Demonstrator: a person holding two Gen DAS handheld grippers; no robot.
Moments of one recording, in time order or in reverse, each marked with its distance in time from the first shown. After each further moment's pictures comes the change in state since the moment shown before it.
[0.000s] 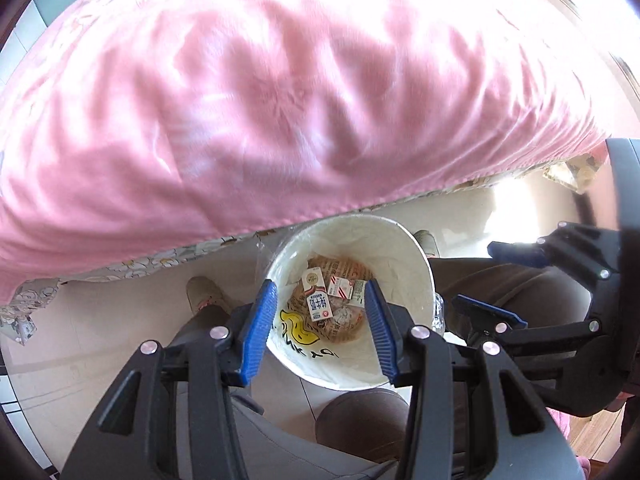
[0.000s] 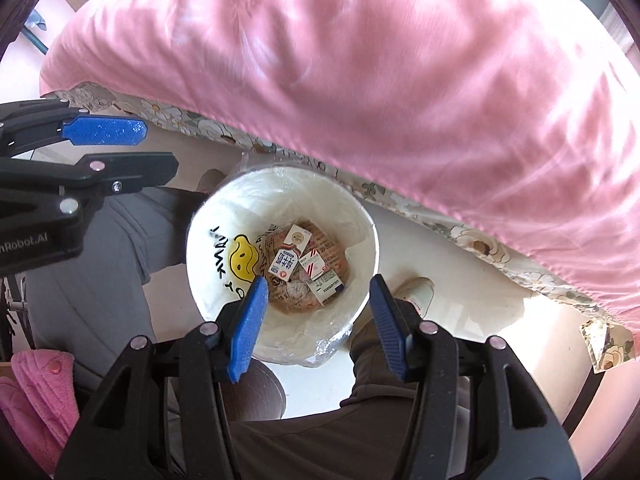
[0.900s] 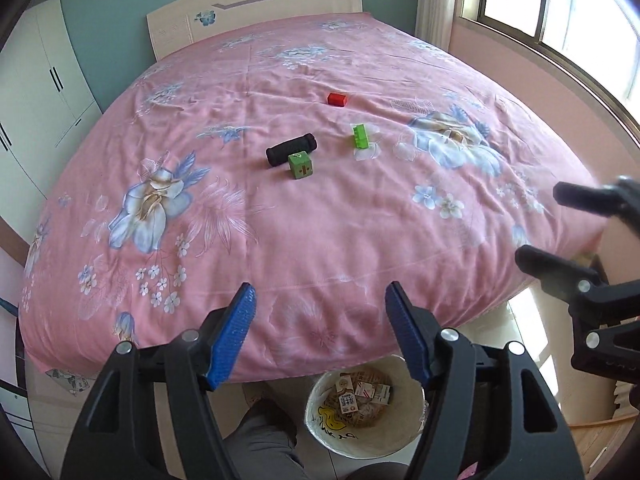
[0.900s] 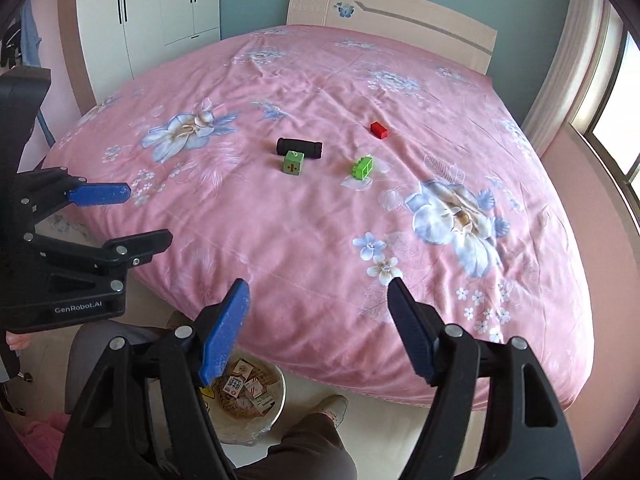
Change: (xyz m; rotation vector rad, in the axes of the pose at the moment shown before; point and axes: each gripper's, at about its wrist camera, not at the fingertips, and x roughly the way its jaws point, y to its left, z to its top) left arm -0.173 -0.026 0.109 0.006 -0.332 0.155; right arm -0.246 -0.053 0.096 0.006 -0.438 -0.187
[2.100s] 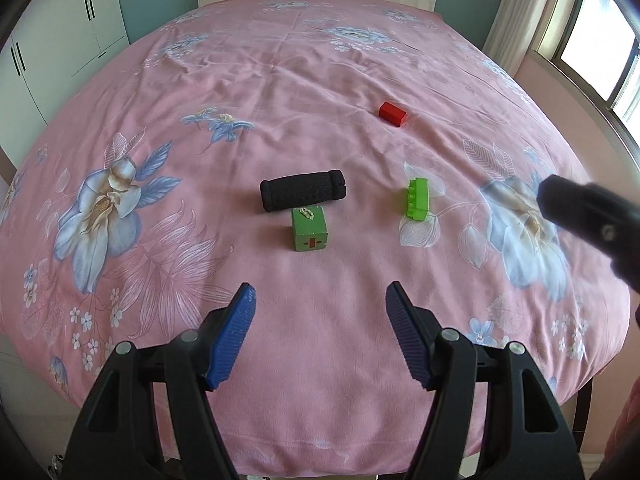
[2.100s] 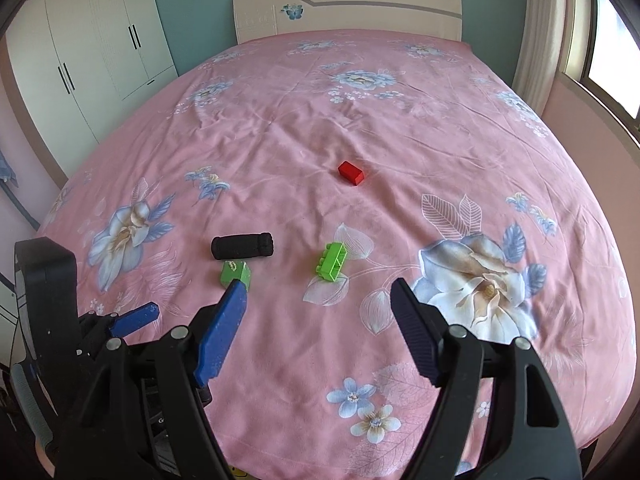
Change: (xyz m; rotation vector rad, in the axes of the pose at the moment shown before) left arm 0.165 0.018 0.116 -0.277 0.088 0.024; right arm 0.151 -0.091 0.142 0.242 0.013 0.058
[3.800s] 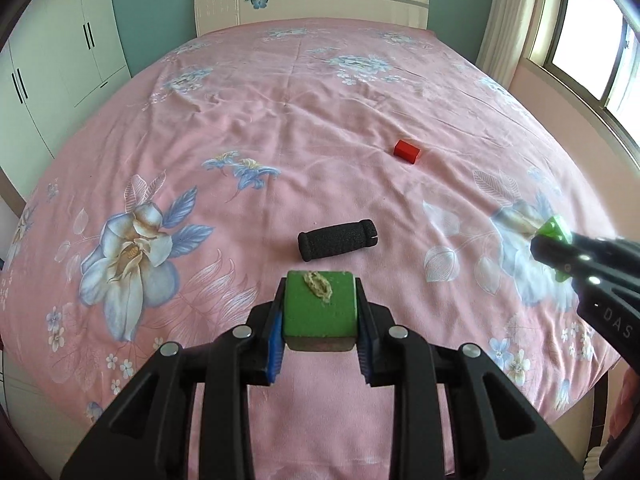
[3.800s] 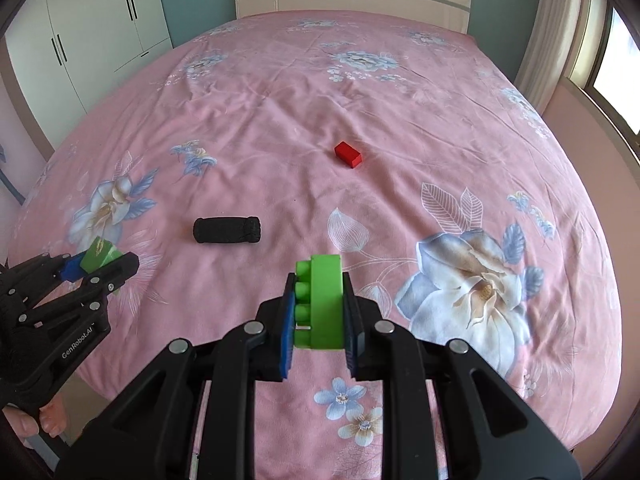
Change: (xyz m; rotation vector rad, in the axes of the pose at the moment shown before) left arm -0.046 0.031 0.022 0.066 -0.116 0.014; right arm 0.005 0.013 0.002 -0.072 0.051 -0.061
